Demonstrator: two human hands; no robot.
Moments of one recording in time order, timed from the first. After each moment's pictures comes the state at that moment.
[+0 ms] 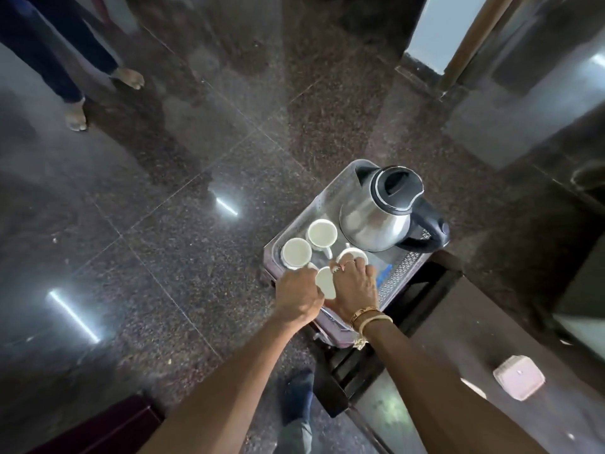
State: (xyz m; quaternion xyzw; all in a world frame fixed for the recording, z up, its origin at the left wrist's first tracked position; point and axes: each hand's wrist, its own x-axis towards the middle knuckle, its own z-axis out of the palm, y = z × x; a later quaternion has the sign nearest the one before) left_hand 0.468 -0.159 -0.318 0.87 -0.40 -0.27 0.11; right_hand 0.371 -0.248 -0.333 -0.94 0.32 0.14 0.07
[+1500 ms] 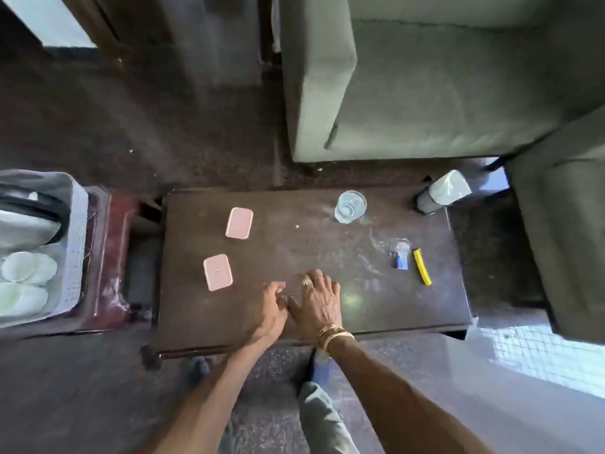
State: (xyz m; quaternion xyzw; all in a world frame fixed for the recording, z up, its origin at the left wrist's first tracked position) left_hand -0.075 -0.139 -0.293 0.71 -0.48 -0.49 0.17; right_hand -0.189 -0.135 -0.287 -0.66 0.71 0.02 0.24
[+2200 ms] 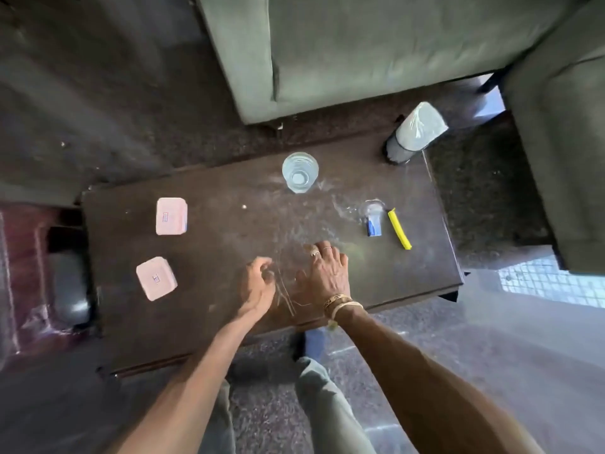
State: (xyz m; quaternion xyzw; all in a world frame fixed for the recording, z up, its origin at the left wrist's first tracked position) left_hand -0.177 -0.176 -0.387 0.72 -0.51 -0.46 0.09; right_hand -0.325 -0.156 -0.366 -0.58 0.76 0.02 0.28
